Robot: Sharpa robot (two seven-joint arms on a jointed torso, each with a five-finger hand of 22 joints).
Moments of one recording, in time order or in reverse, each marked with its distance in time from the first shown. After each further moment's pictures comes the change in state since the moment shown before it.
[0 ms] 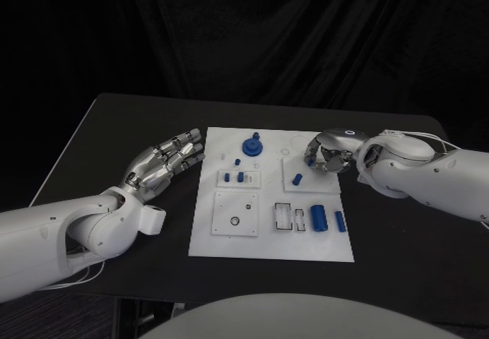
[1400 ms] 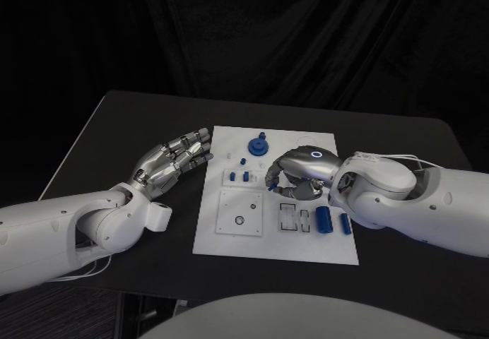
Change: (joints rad) left arm 0.000 0.005 0.000 -0.006 0.001 0.024 0.000; left_hand 0.007 -0.001 0.008 -0.008 0.004 0.004 0.011 0.000 0.001 0.007 0.014 0.008 0.001 0.007 0.007 0.012 0.002 0.008 0.011 0.011 0.007 0.012; right arm -0.014 0.036 0.001 0.303 -0.145 -0.034 -0.028; right_hand 0.005 0.005 -0.003 -0.003 0.009 -0.014 0.003 0.008 0.063 0.044 -0.004 -0.026 -0.021 0.014 -0.007 0.001 0.007 0.000 0.009 -0.009 0.005 0.000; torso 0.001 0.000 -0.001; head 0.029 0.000
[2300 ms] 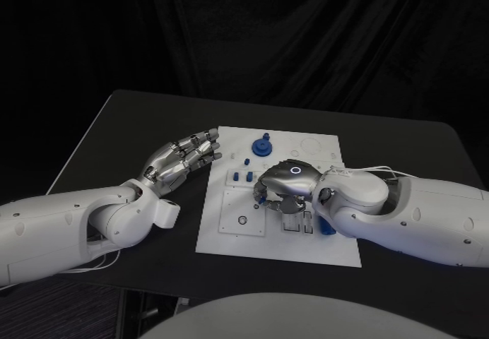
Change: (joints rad) left arm 0.000 0.018 0.000 -0.012 0.000 0.011 0.000; left_hand 0.004 0.004 0.006 0.000 0.000 0.009 0.020 0.000 0.001 -0.004 0.004 0.000 0.000 -0.004 0.011 0.000 0.000 0.000 0.004 0.004 0.000 -0.002; right arm -0.051 0.112 0.000 -0.048 -0.129 0.044 -0.026; right_hand 0.005 -0.006 0.002 -0.004 -0.001 0.005 -0.009 0.006 0.013 0.013 0.000 -0.021 -0.010 0.000 0.000 -0.009 -0.005 0.000 0.000 0.000 -0.018 0.000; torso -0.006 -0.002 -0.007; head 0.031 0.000
